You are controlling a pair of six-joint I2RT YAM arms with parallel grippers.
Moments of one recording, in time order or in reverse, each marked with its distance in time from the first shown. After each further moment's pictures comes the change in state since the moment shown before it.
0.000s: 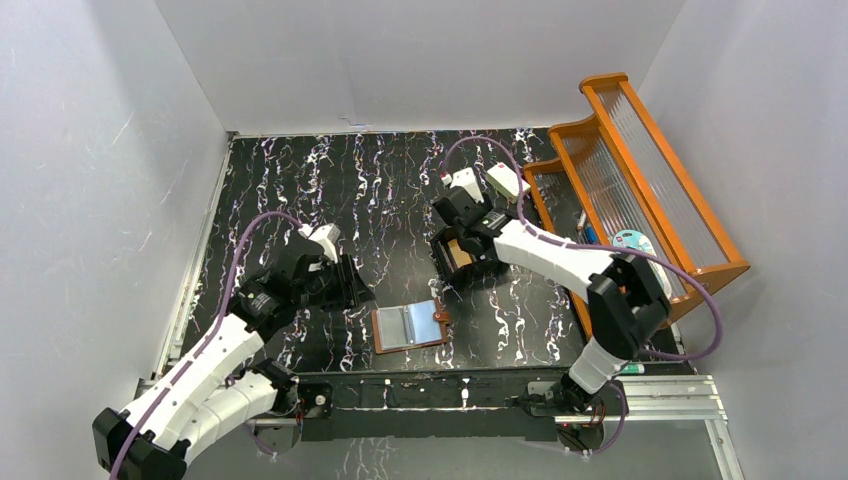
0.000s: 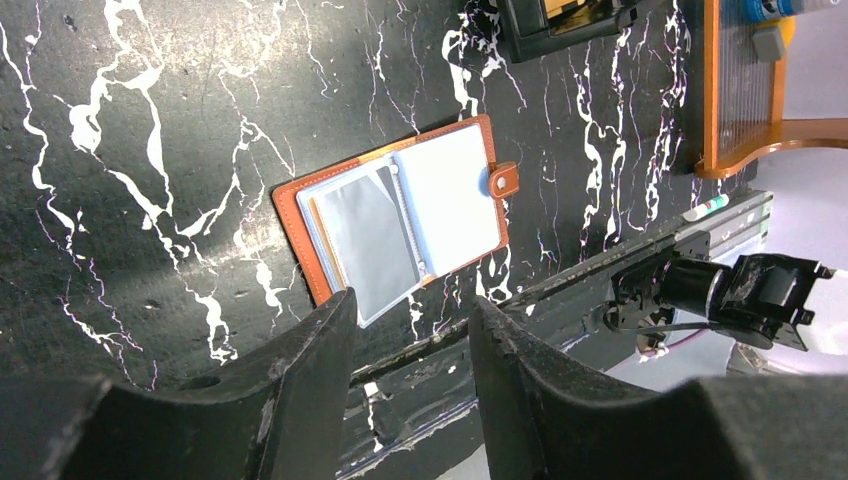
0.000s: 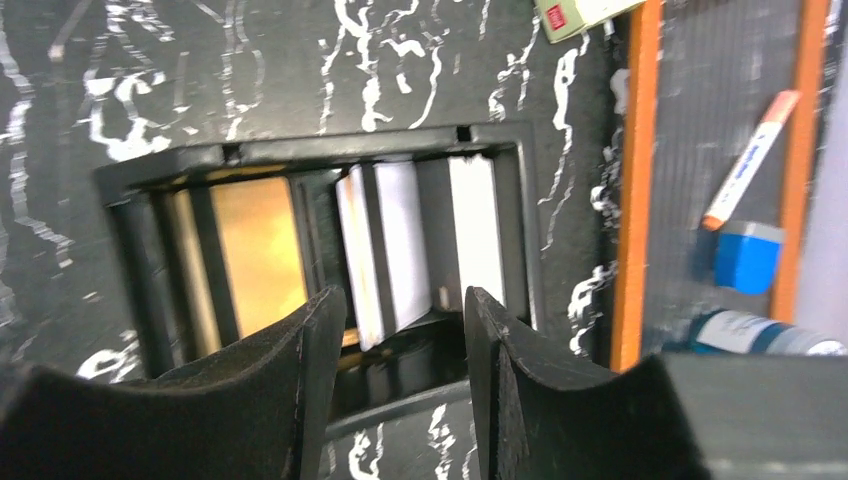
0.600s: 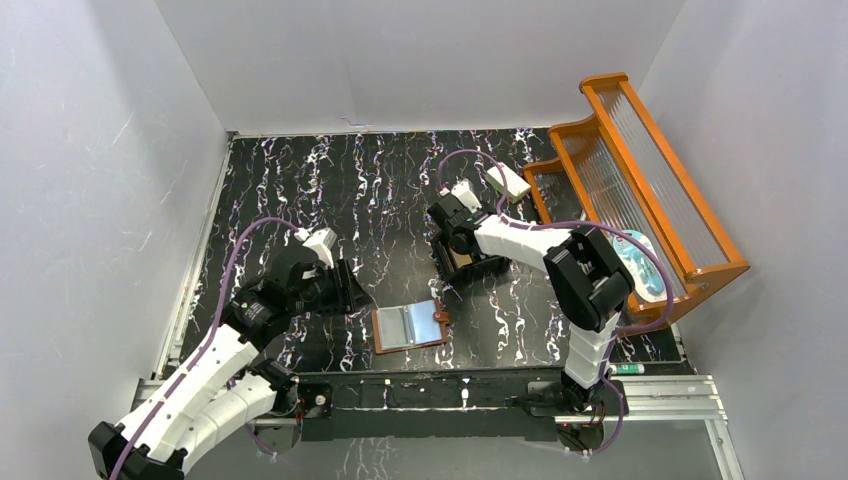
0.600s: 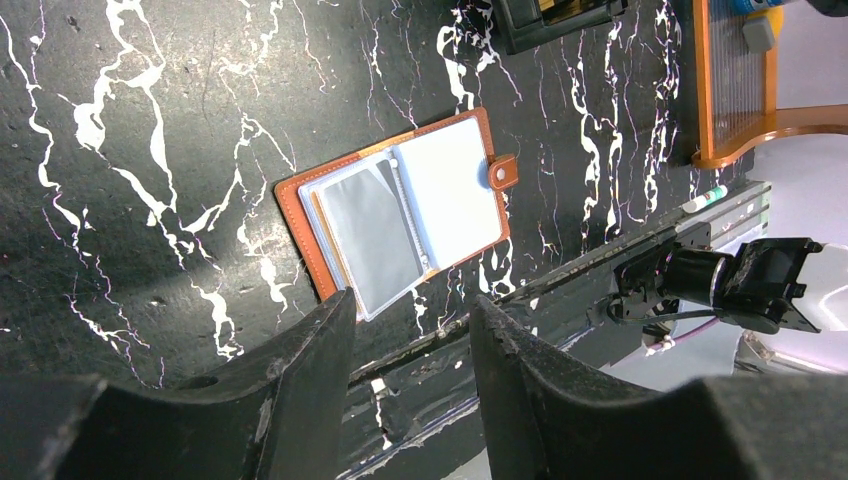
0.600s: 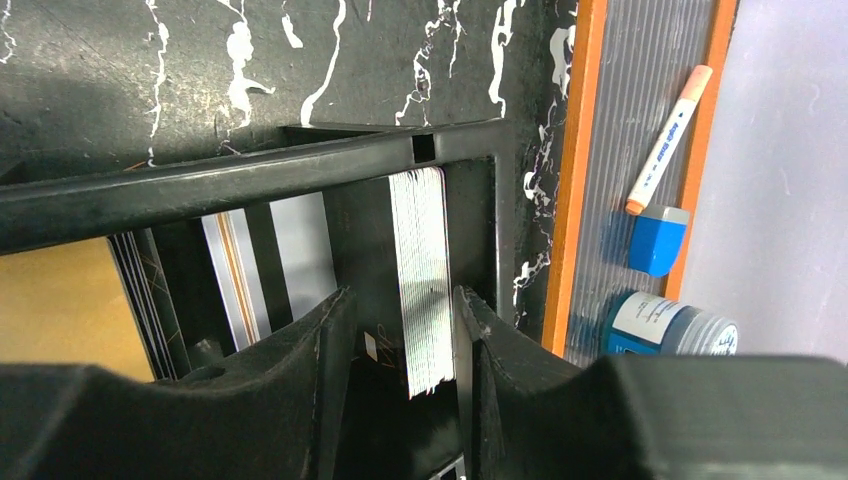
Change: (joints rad) left arm 0.000 -0.084 -0.039 0.000 0.010 0.025; right arm -0.053 0.249 0.052 -0.025 0.194 -0.130
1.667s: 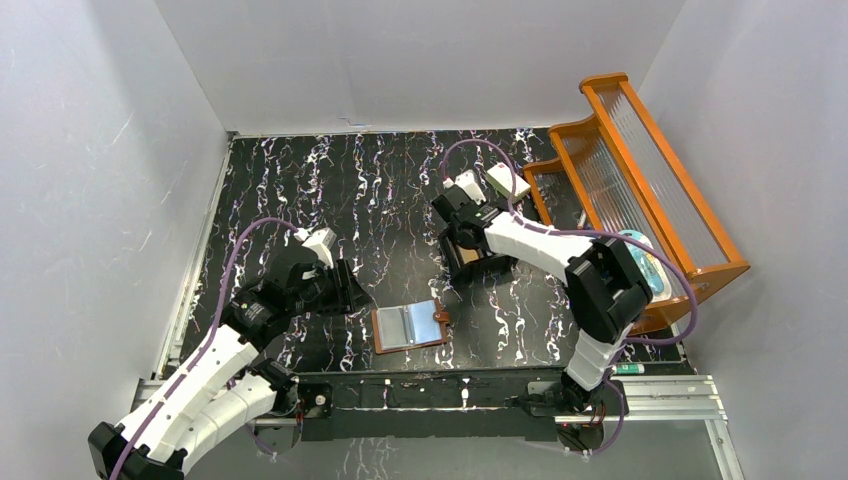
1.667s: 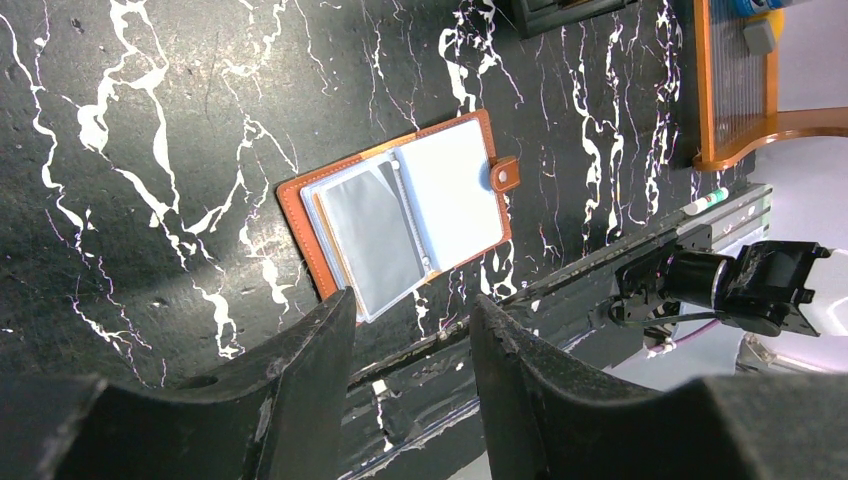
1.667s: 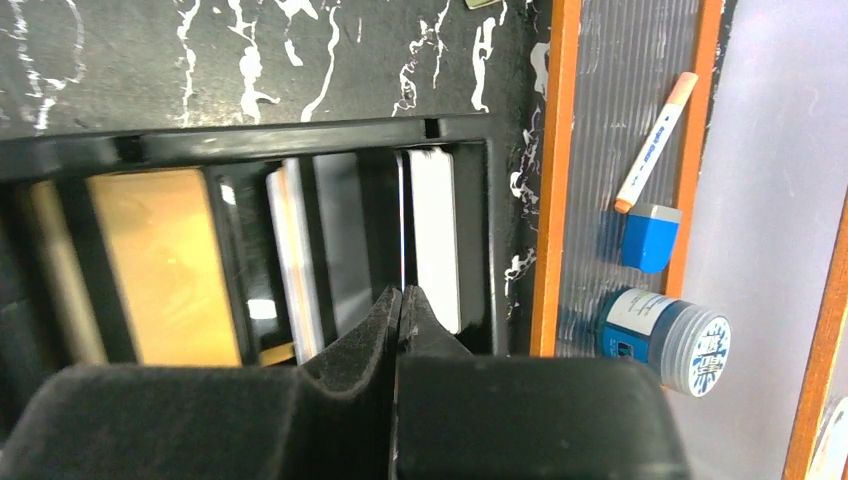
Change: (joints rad) left arm 0.000 -0.003 -0.003 0.004 -0.006 0.000; right arm 0.001 -0.077 0.013 -0.038 -0.013 0.010
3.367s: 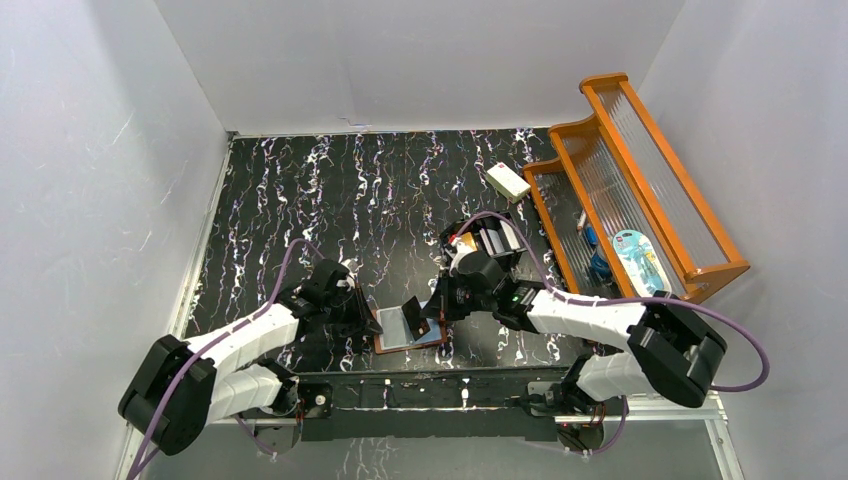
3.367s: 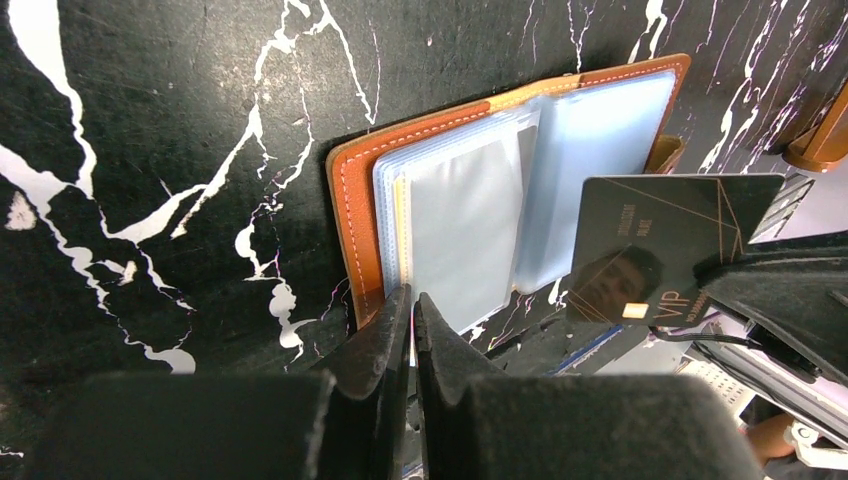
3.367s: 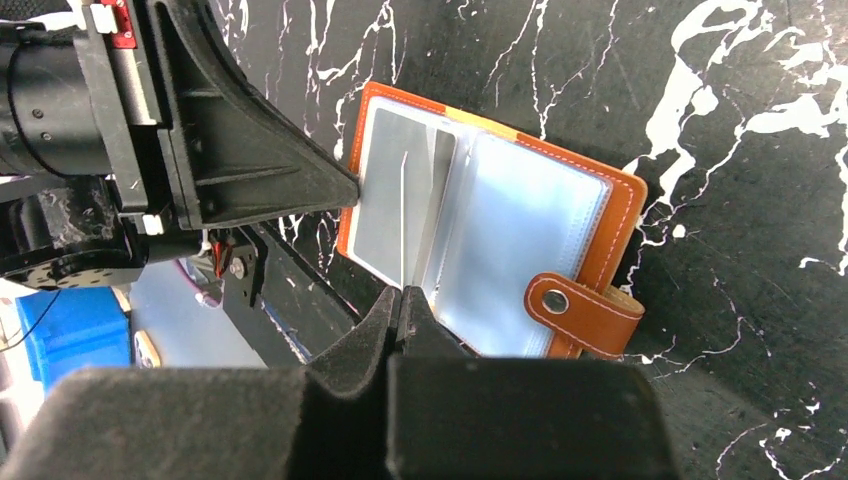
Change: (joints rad) left arm 0.000 0.379 -0.273 0.386 0.158 -0.182; right arm 0.210 -0.465 -0.655 0.671 -0.980 0.694
